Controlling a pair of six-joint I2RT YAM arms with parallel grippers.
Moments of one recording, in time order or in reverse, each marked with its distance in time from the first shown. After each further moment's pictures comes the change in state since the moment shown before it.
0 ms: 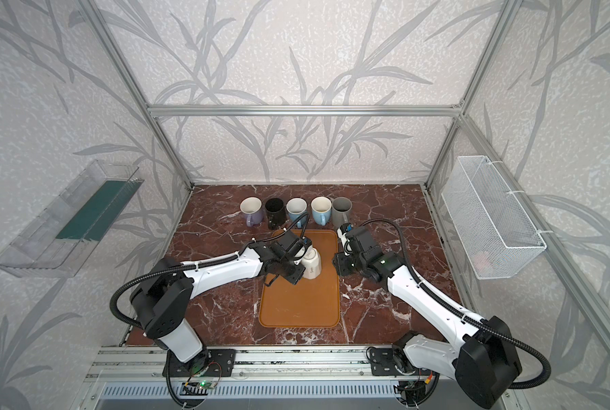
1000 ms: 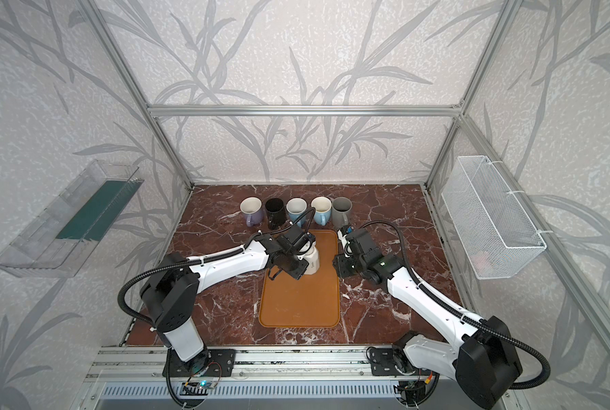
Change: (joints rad) left arm 0.000 0.064 0.135 -0.118 -0.027 0.014; right arm 0.000 -0.006 -0.031 0.026 0.000 0.005
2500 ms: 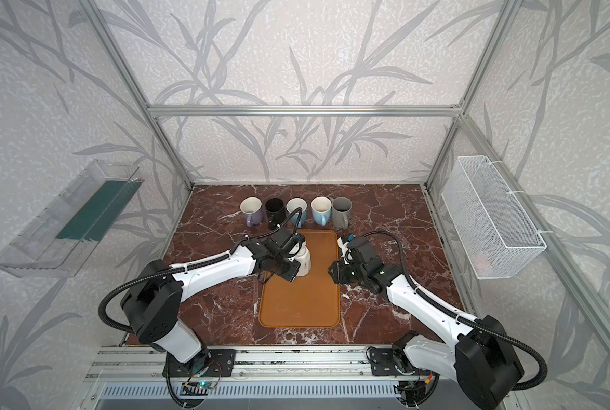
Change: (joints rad) left arm 0.035 -0.126 -0.157 0.090 0.032 -0.083; right arm 0.000 -0.014 -0.142 0.159 -0.126 0.127
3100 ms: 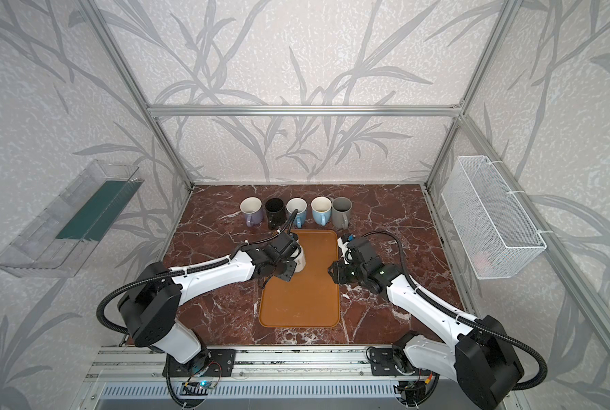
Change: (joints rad) left arm -0.029 -0.015 -0.043 0.019 -0.233 -0.098; right arm 0.000 0.000 0.000 -0.001 0.000 0.000
